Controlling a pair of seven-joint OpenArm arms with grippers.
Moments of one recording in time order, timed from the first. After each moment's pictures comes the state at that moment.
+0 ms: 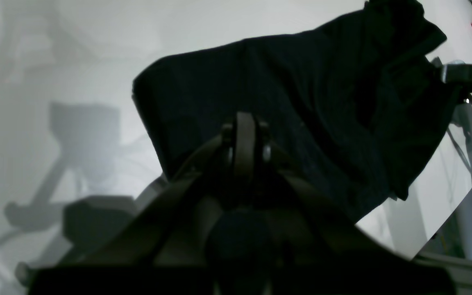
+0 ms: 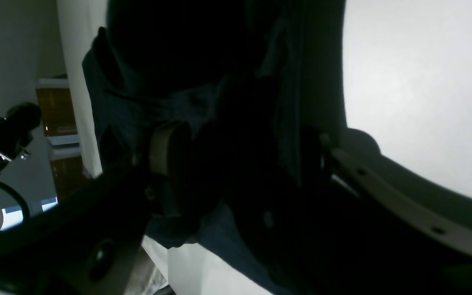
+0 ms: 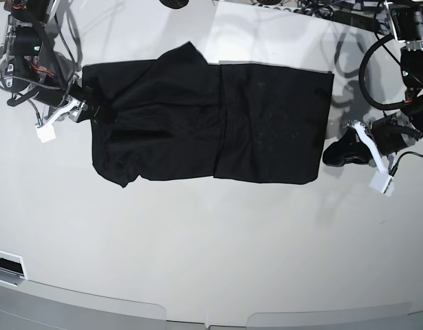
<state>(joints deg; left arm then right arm) 3.3 -24.8 -16.8 83.3 -53.7 -43.7 57.6 -6.7 12.2 27.8 64.7 60.5 40.4 -67.3</state>
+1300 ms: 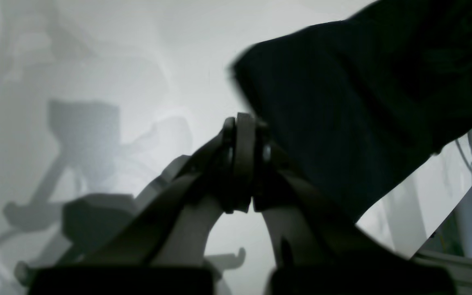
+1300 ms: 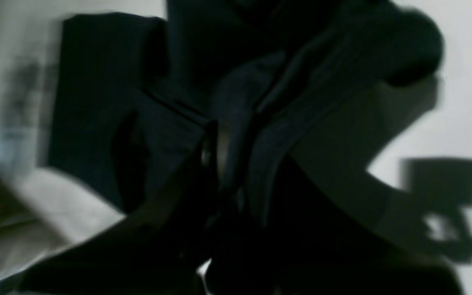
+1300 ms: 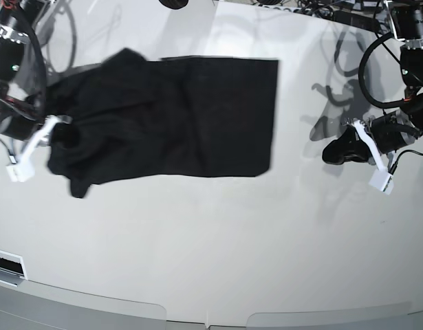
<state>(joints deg) 3.4 -24.8 -16.8 83.3 -53.7 -43.7 57.6 -4.5 12.5 35.0 94.8 46.8 40.4 -80.7</state>
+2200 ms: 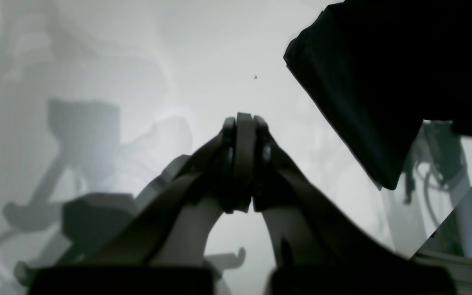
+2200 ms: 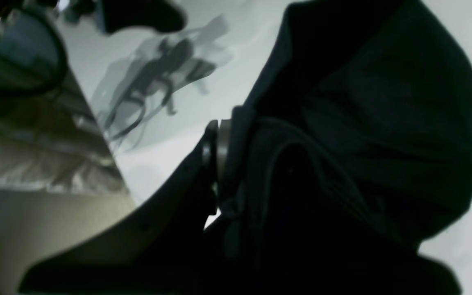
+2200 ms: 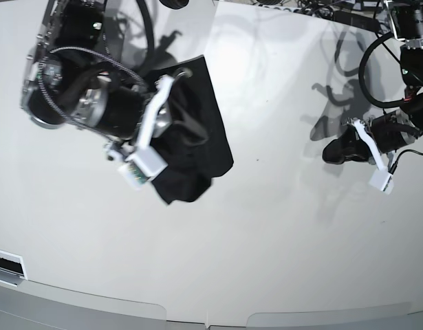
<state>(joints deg) 3.4 -24.7 -16.8 83.3 -53.7 -43.7 57.6 -10.5 -3.9 2.8 121.8 43.8 40.4 -80.6</state>
